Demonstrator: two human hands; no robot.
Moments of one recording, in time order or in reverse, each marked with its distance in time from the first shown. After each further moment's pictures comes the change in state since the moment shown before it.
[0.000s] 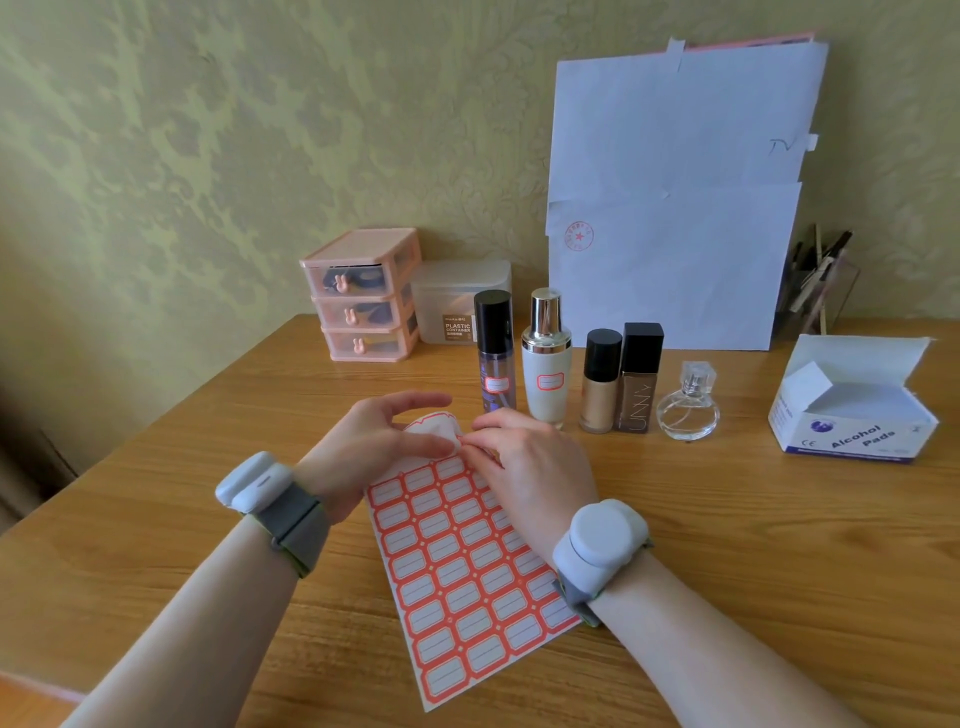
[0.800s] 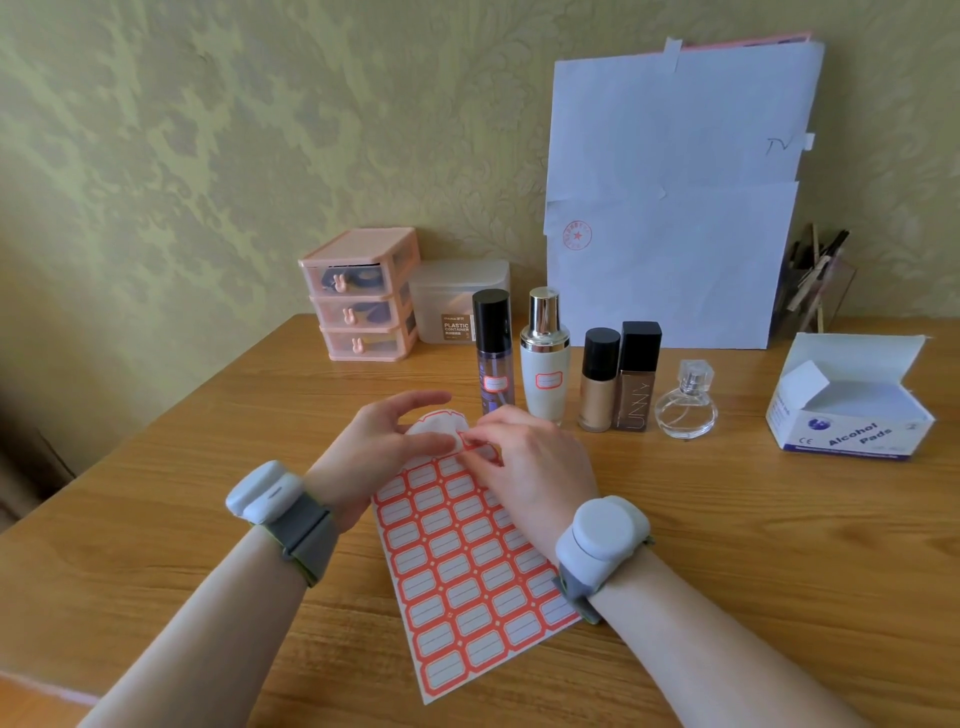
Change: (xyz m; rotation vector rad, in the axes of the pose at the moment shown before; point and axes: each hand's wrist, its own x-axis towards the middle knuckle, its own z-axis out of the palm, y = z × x) left_hand 0.003 -0.010 0.007 -0.023 0.026 0.032; right_hand 0.001 0.001 -0.001 0.011 -0.030 0.034
